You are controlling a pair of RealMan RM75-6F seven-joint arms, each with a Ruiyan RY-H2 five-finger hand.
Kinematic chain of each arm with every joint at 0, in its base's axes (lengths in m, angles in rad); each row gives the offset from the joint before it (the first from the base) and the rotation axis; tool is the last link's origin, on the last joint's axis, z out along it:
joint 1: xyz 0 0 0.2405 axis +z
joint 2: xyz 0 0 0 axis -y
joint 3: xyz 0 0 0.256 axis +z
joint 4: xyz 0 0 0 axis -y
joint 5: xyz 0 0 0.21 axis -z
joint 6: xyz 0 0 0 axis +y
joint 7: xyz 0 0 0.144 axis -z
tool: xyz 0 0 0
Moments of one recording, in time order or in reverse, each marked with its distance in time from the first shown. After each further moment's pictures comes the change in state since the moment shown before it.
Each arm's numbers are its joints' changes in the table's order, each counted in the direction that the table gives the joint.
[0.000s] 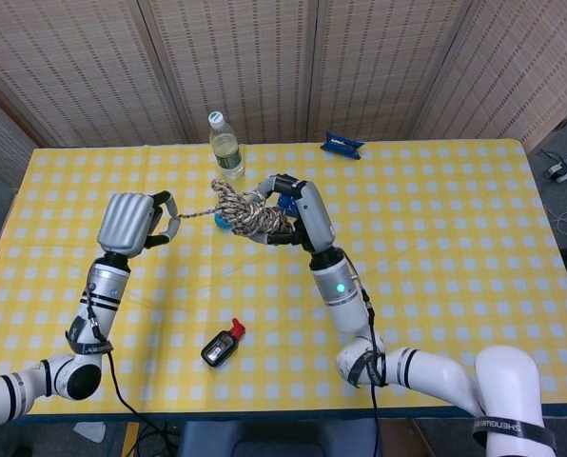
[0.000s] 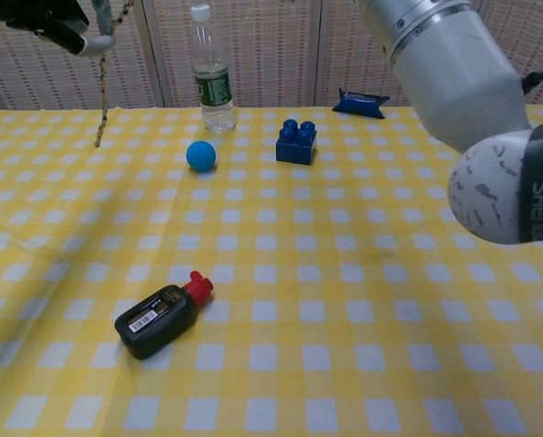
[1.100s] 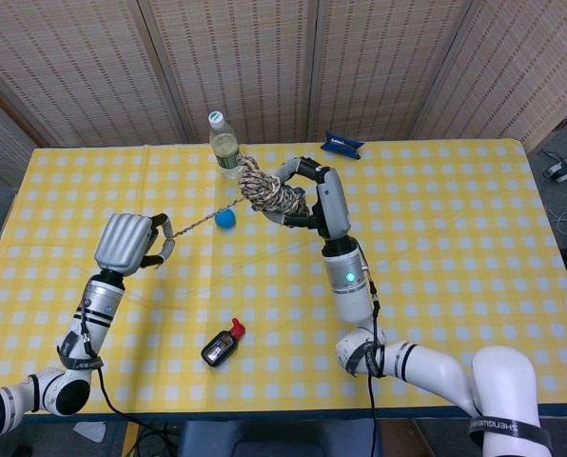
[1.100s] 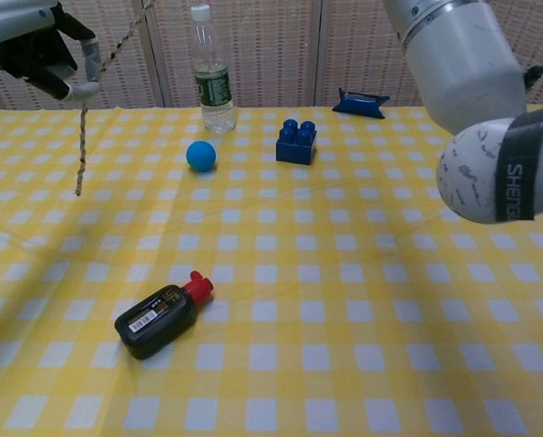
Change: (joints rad) left arm 0.062 -0.014 0.066 0.015 -0.058 -0.024 -0.010; right arm 0.009 0.020 0.042 -0.087 -0.039 0.046 -0.010
